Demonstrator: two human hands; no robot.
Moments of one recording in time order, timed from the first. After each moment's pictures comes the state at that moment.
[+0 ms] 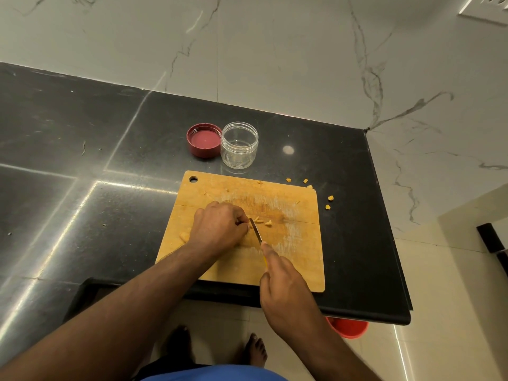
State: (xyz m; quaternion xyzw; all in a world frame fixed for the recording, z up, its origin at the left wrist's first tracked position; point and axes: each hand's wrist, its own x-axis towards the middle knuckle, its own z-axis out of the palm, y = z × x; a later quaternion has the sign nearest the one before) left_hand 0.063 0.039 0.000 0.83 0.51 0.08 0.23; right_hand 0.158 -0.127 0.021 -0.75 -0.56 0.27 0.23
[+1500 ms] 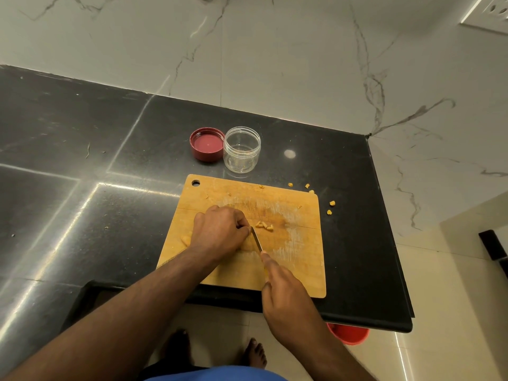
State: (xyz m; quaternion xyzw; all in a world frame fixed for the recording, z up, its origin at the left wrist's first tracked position) left_hand 0.063 0.041 -0.005 0.81 0.52 0.08 0.25; right_hand 0.163 -0.132 0.017 -0.75 -0.55 0.30 0.21
